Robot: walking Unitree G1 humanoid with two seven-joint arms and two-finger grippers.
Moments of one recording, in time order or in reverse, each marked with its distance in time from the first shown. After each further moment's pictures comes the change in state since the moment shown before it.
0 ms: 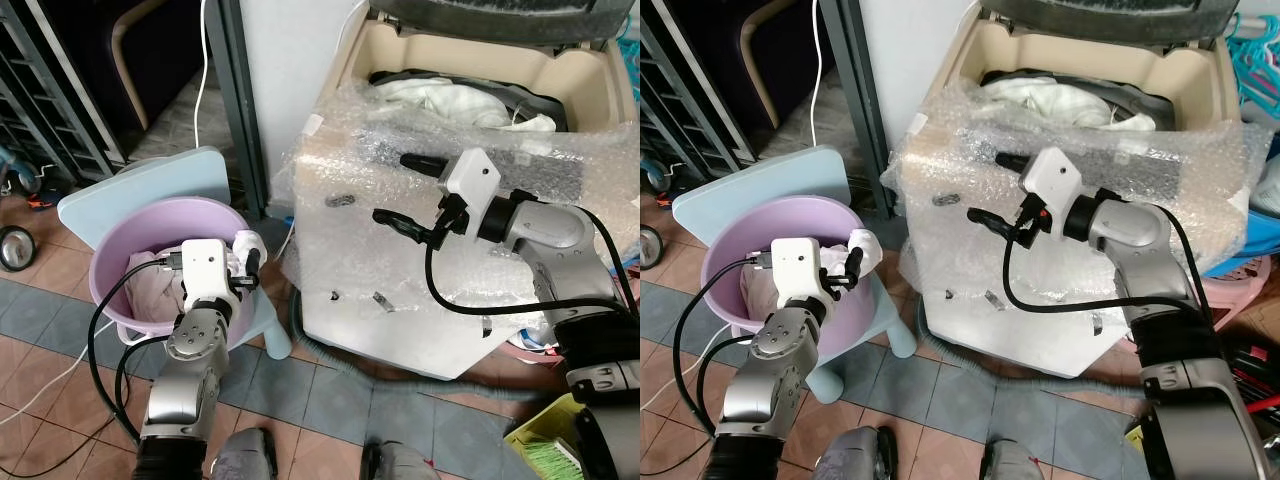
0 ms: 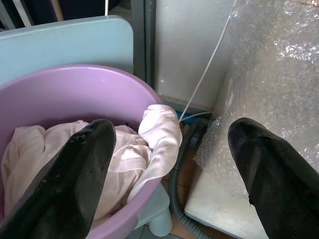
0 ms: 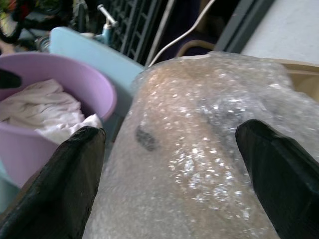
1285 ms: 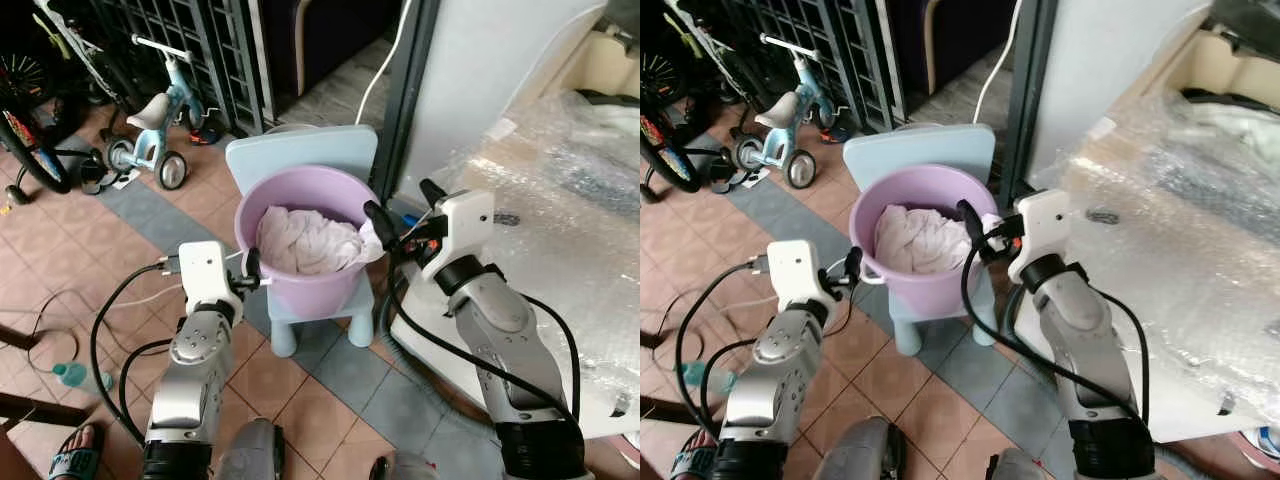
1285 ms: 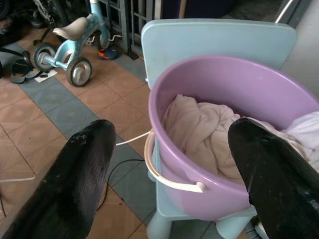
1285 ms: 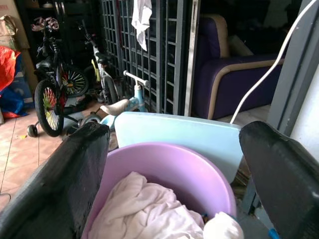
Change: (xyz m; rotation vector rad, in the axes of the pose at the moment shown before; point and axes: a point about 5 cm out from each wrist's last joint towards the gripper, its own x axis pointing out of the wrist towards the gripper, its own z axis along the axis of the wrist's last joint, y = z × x) left arm -0.002 -0.006 0.006 -0.029 -0.039 -0.002; right arm 0.003 0.076 0.009 0.400 -0.107 -0.516
